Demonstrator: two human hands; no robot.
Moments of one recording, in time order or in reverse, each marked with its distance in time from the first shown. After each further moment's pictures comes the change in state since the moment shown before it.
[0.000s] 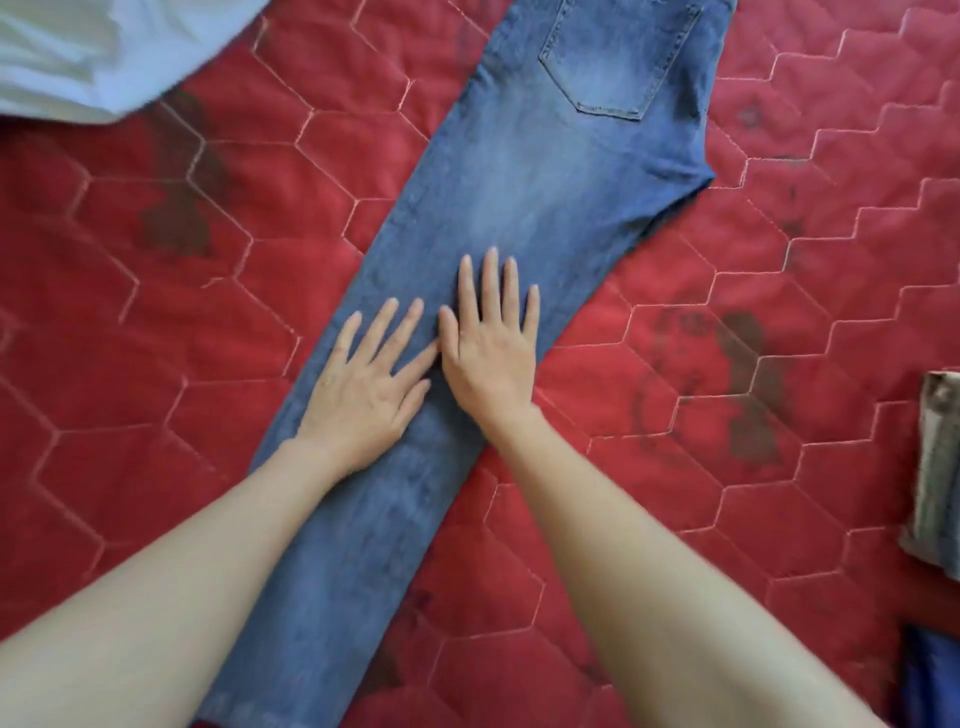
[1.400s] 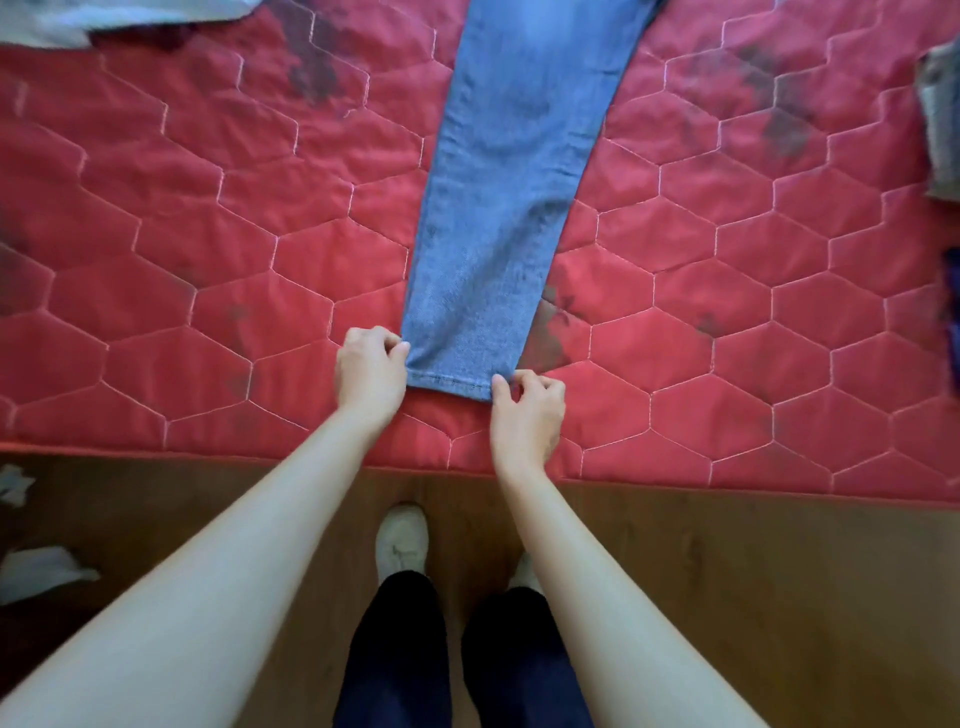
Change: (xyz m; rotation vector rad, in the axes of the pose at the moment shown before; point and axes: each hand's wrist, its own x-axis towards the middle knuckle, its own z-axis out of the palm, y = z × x) left_hand -0.273 -0.030 -0.039 -0.645 -0.106 -0.629; right_hand -0.333 -0.194 0.027 0.821 0.083 0.945
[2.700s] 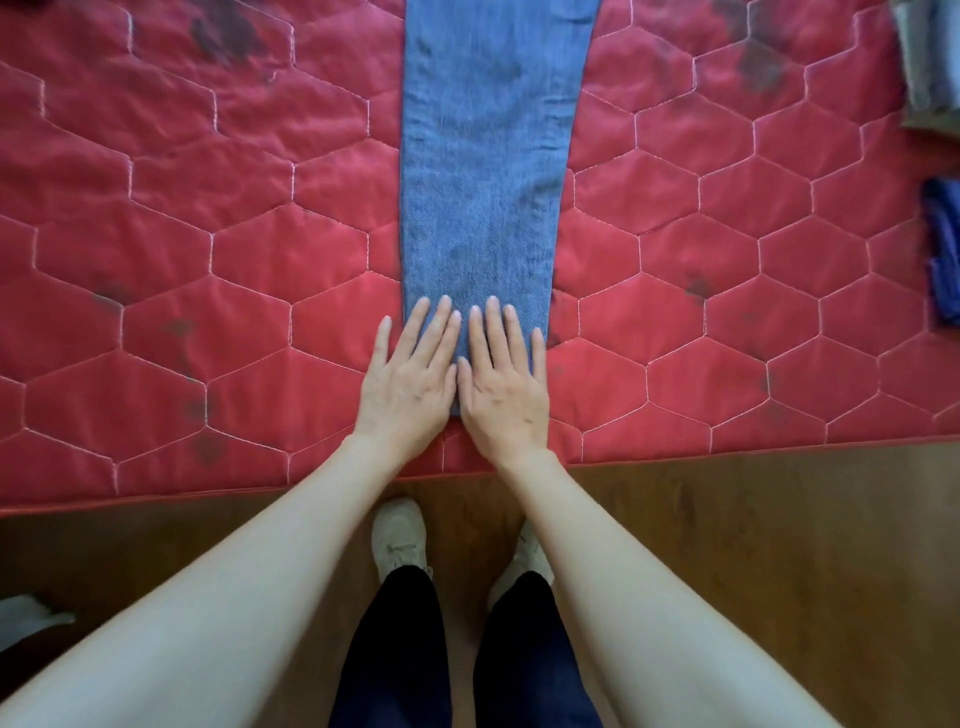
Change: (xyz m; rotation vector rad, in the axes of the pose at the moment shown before) left_hand 0.005 -0.019 0.053 0.663 -0.077 0.790; right_hand 0.029 0.025 0.029 -0.705 0.059 -0.631
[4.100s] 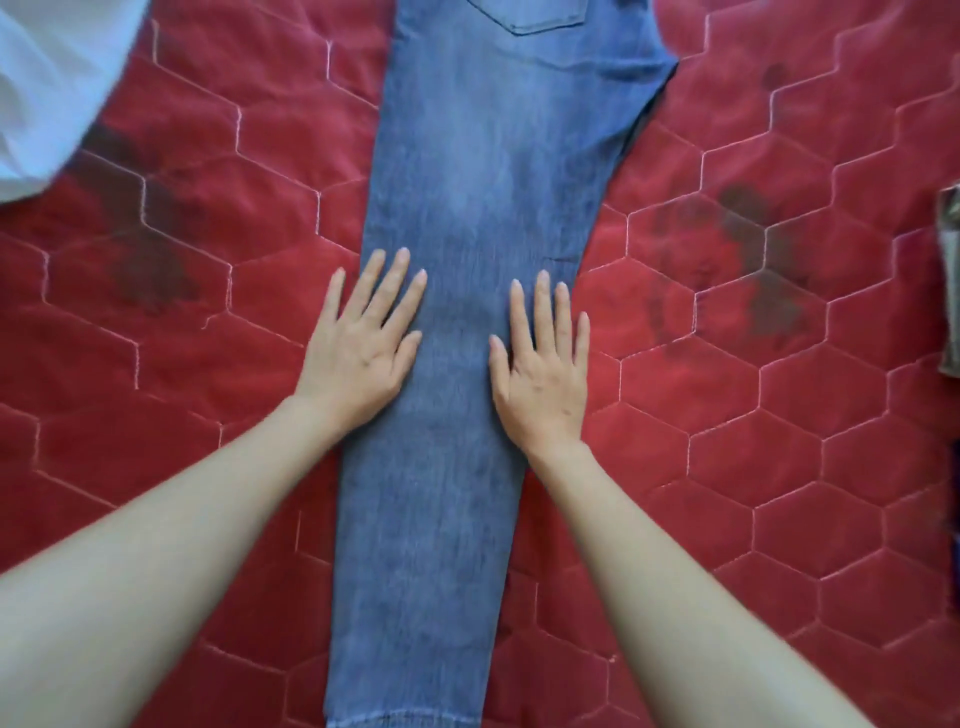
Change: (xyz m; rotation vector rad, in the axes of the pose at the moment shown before) left_hand 0.282 -0.094 -0.064 0.084 0.062 -0.010; right_hand 0.291 0.086 -0.051 -0.022 0.048 0.024
